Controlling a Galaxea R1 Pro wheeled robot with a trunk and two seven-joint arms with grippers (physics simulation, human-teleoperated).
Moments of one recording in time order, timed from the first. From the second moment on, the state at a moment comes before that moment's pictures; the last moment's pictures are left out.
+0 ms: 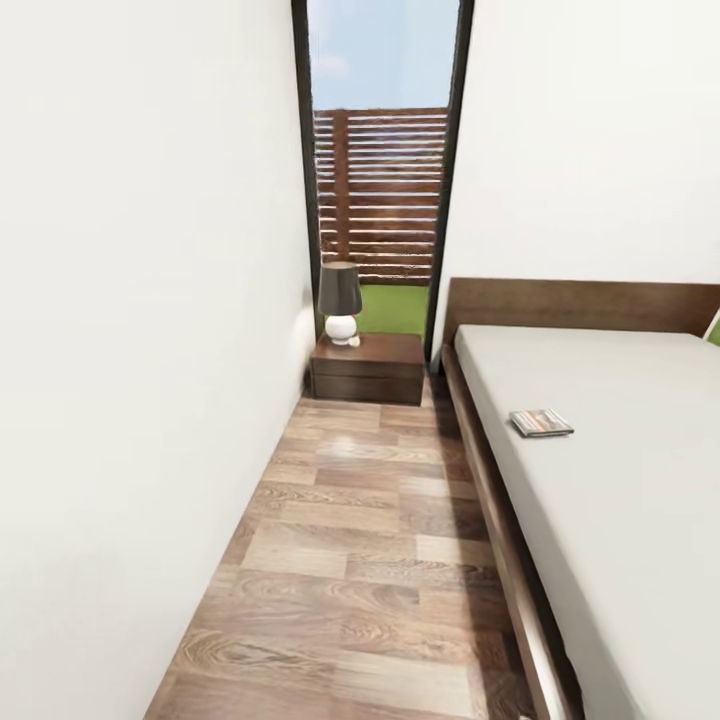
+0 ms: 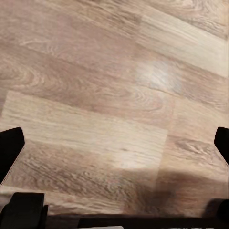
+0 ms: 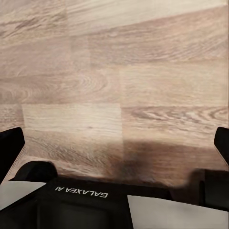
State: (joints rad) left arm -0.34 -0.01 0.15 -0.02 0.10 -0.18 -0.22; right arm -0.48 -0.13 -0.16 0.08 -0.08 0.10 0.51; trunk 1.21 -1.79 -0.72
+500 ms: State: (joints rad) left arm -0.34 -0.01 0.15 -0.02 0.10 -0.18 -0.22; right arm -0.48 -0.13 -0.16 0.08 -0.08 0.10 0.51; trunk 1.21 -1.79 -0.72
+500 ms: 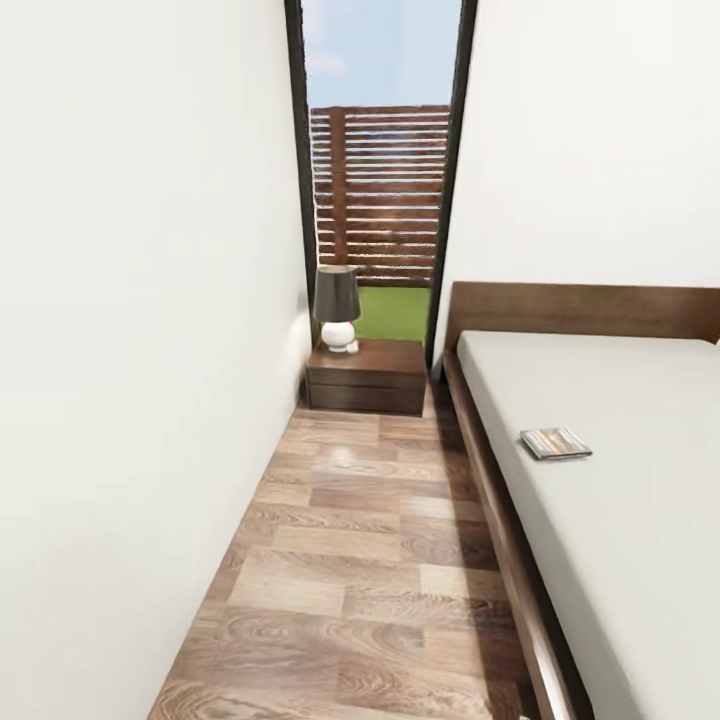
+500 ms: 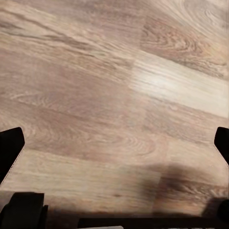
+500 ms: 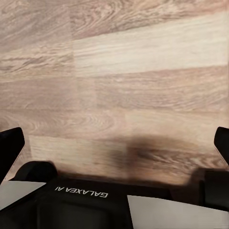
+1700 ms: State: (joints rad) left arm -0.34 -0.01 0.15 -0.02 0.10 -0.18 -0.22; right arm -0.48 -0.13 -0.16 0.08 -0.08 0.10 0.51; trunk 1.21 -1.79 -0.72
